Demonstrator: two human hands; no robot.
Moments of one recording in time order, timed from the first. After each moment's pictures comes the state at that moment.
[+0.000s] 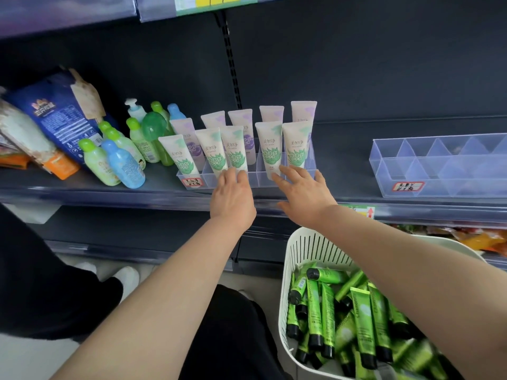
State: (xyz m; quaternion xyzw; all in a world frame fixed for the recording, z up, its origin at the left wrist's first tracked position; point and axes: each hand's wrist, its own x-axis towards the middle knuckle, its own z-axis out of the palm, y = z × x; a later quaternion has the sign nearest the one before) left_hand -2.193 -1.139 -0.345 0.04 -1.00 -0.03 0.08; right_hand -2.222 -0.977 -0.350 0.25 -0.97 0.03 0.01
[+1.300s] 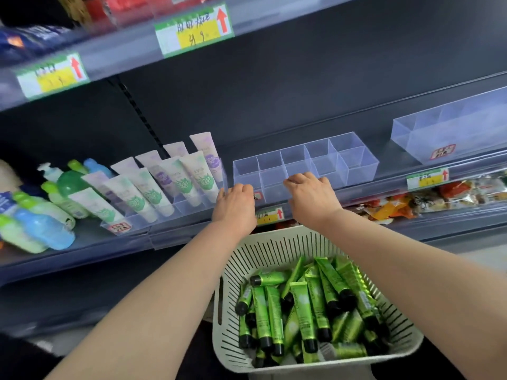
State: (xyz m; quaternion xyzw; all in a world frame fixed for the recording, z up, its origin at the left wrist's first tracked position) left_hand -2.196 -0.961 -0.320 -0.14 -0.99 0.04 0.03; right_hand -2.183 -0.794 -0.339 0.08 -0.99 0.07 0.08
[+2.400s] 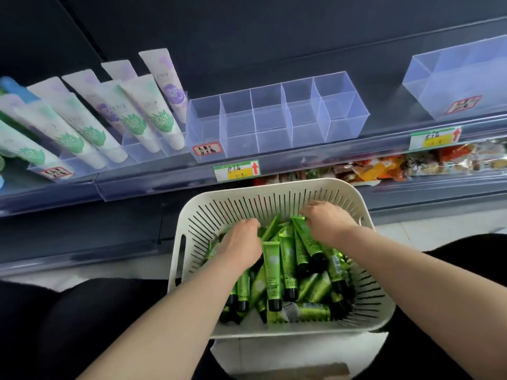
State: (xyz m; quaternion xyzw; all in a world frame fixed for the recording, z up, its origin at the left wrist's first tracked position) left_hand -2.127 -0.939 -0.477 -0.08 -0.98 -0.13 -0.15; right_hand -2.143 -0.735 -0.470 0.07 -0.97 0.11 -0.18
